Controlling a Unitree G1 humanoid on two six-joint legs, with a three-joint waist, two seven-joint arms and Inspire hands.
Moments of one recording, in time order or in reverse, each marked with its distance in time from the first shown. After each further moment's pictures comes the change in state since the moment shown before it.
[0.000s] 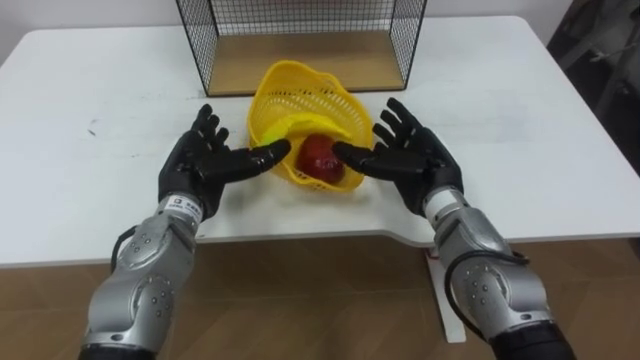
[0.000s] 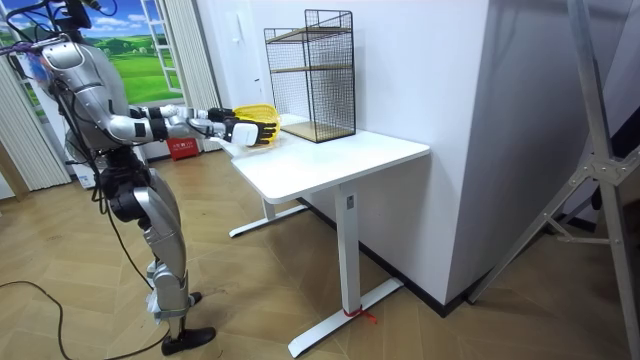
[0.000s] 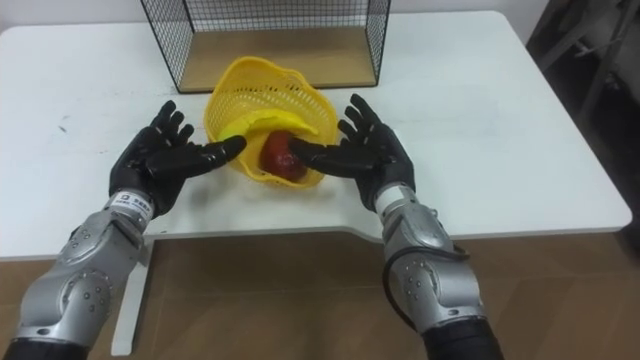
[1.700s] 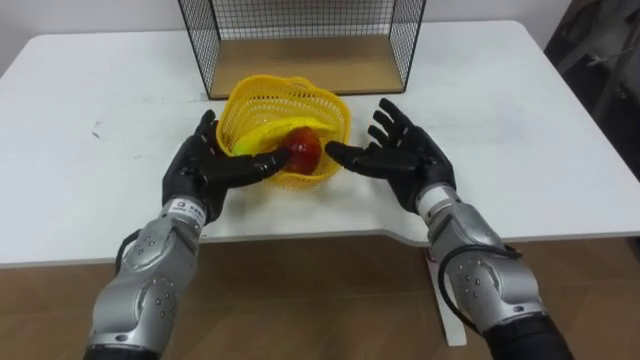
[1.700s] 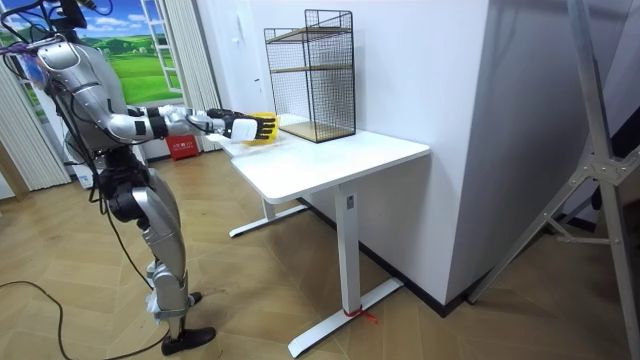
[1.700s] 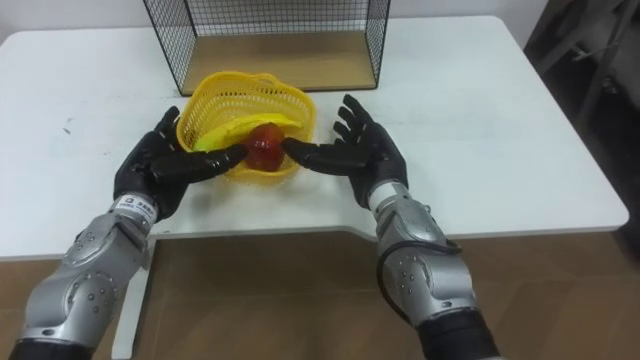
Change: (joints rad) left arm 0.000 -0.018 0.002 0.023 0.011 0.000 -0.007; right arm -0.039 0.006 0.006 -0.003 -0.001 0.000 -0.002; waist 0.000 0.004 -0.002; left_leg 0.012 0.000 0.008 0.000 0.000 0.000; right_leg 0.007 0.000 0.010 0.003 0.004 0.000
